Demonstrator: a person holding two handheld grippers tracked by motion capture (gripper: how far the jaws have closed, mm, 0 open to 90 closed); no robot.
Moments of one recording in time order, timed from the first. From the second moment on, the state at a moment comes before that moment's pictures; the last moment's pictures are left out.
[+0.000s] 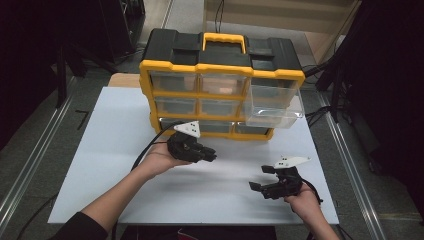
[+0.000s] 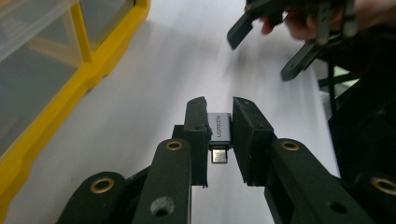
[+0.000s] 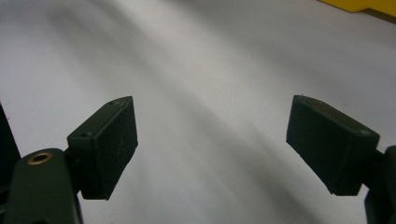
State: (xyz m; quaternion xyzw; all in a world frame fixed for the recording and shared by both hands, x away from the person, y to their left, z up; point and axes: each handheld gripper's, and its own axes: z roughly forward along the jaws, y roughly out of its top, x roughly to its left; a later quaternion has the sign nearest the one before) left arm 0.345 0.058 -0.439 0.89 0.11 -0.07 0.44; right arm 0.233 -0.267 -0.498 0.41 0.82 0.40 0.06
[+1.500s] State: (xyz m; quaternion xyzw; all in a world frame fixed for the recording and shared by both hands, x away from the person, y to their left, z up) left arm 0.356 0.044 -0.333 0.88 0.09 -0.08 0.47; right arm 0.234 -0.268 -0.497 0.41 0.81 0.41 0.05
